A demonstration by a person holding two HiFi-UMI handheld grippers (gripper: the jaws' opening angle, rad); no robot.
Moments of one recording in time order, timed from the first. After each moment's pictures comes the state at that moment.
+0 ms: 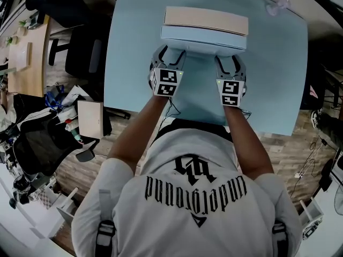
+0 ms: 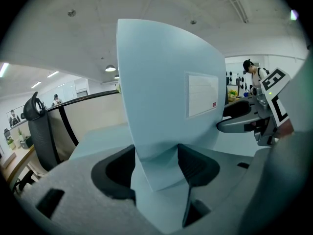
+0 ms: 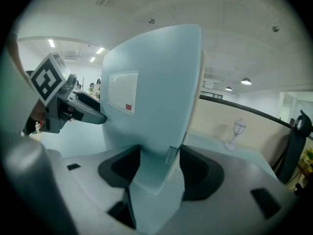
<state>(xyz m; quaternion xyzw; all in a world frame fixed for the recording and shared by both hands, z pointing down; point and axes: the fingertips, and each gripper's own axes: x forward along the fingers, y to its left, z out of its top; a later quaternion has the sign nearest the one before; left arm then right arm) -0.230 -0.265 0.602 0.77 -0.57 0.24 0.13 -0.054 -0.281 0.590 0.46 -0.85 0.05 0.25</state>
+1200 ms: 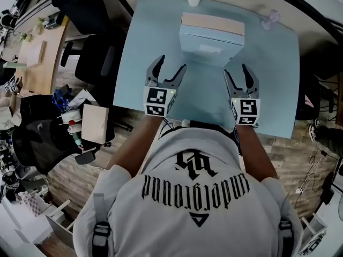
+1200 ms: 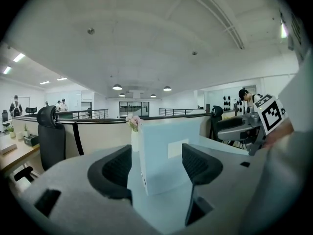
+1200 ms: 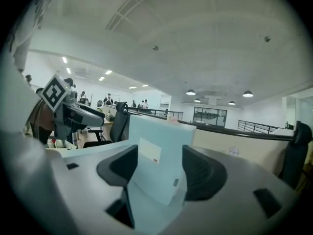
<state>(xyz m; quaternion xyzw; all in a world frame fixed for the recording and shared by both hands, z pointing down) -0.250 -0.166 0.441 0.80 -0.59 0.12 0.07 -0.041 -0.196 0.443 0.44 -0.89 0.00 0.15</state>
